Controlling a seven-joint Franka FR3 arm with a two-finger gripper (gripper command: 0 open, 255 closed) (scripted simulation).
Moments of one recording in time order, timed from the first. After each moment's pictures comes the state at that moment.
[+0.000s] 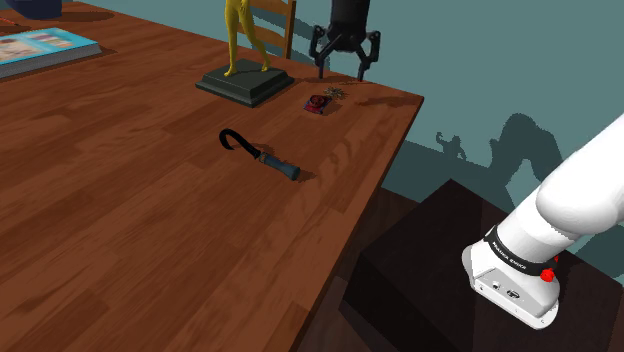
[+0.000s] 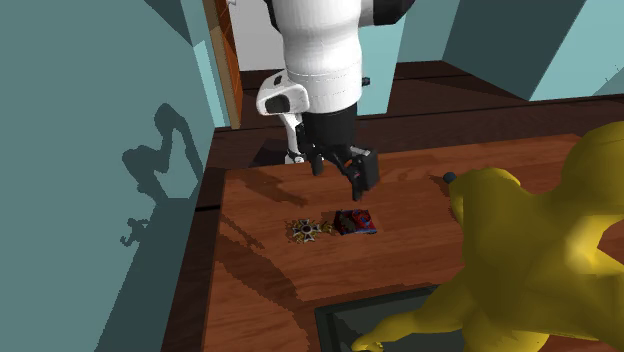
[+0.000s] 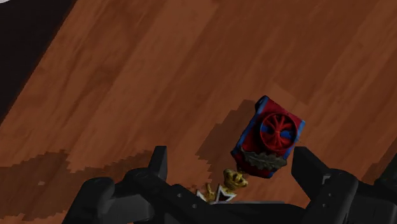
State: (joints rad) arm -0.08 -0.09 0.34 -1.86 0.18 1.70 0.85
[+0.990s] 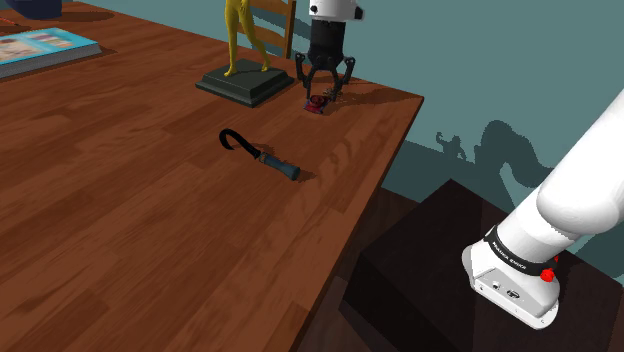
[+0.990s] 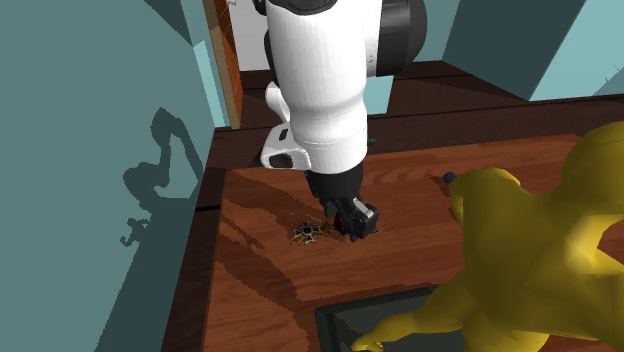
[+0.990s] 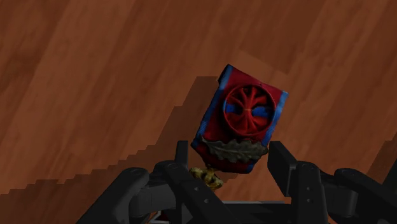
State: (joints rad) arm -0.06 0.08 0.36 -1.81 0.15 1.79 0.99
